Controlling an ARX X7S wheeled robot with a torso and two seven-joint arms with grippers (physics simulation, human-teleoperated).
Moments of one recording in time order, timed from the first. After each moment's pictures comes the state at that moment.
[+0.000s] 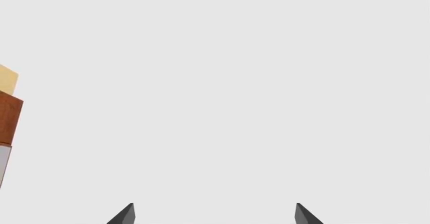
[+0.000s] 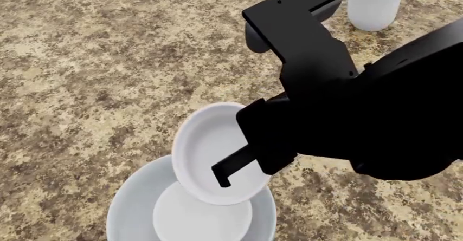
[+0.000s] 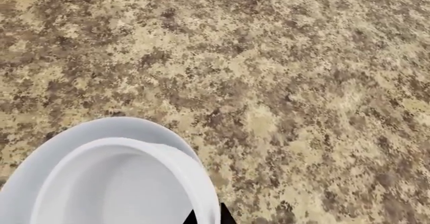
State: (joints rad) left arm -0.94 -0.52 0.15 0.40 -0.60 -0.51 -0.34; right arm 1.69 0.66 -0.99 0.06 1.91 1.34 0.54
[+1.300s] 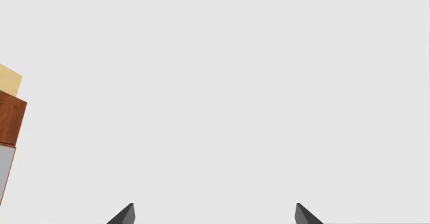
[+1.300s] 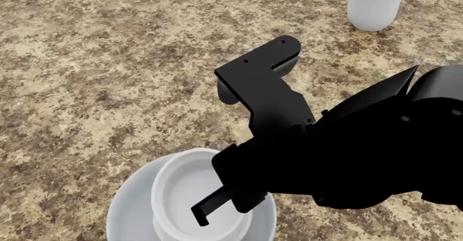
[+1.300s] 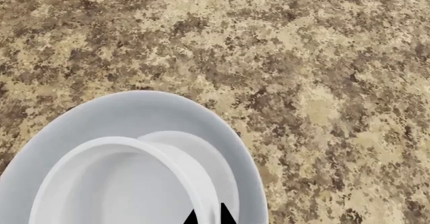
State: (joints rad) left arm -0.94 -0.53 0.15 0.39 -0.60 -0.49 -0.35; right arm 1.54 0.61 -1.05 0.05 1.77 1.24 0.39
